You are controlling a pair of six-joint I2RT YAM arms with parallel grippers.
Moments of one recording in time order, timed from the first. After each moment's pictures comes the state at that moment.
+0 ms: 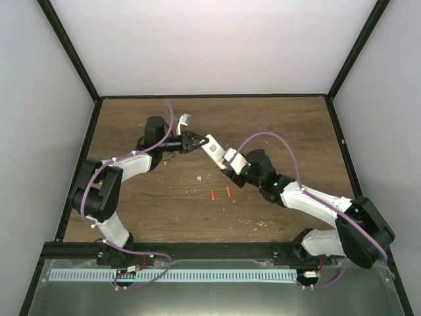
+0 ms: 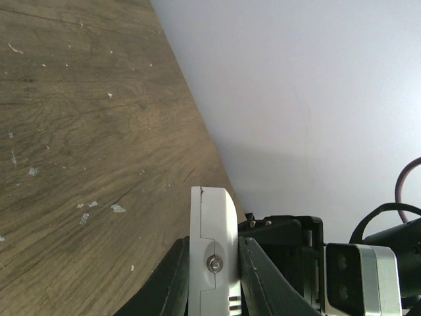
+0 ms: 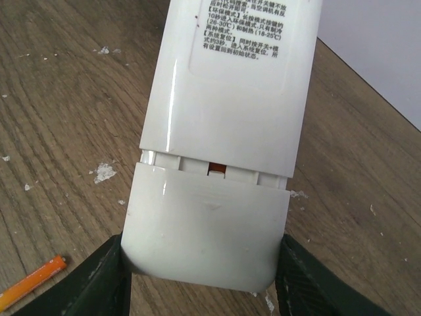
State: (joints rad) left arm -0.35 1.70 0.92 0.51 1.00 -0.88; right arm 0.69 1.26 0.61 0.15 -0.04 -0.37
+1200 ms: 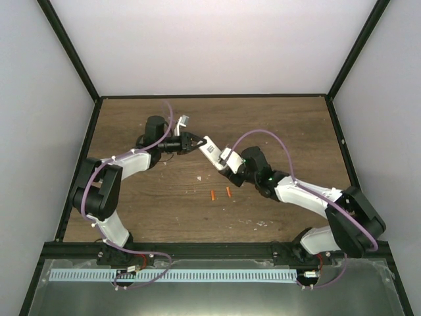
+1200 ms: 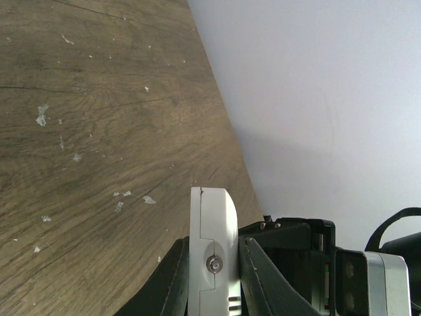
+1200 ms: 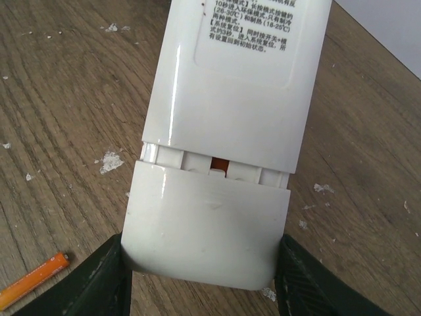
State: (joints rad) left arm -0.32 1.72 0.94 0.39 0.95 -0.81; right arm 0.68 1.36 0.66 0.11 -0.08 -0.38
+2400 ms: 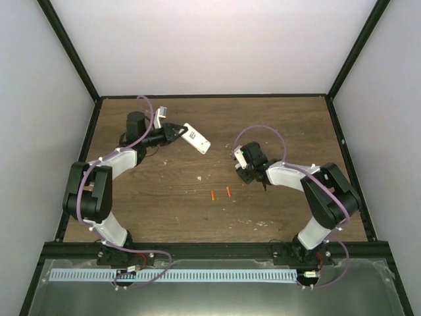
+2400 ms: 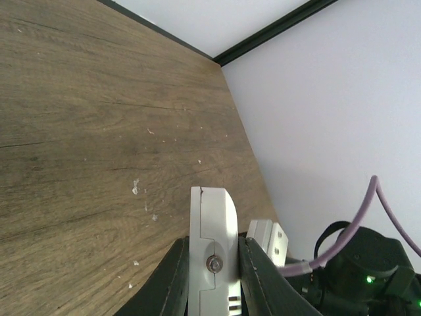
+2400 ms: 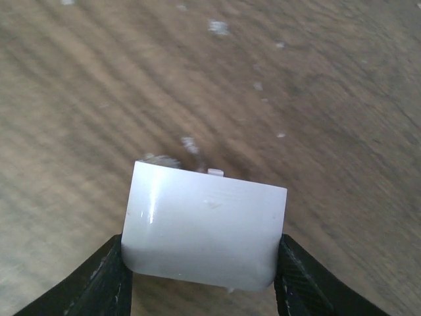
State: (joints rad) left arm -0.16 1.66 0.93 0.38 0.88 -0.76; right arm 0.55 1.62 0.77 -0.12 0.13 -0.29
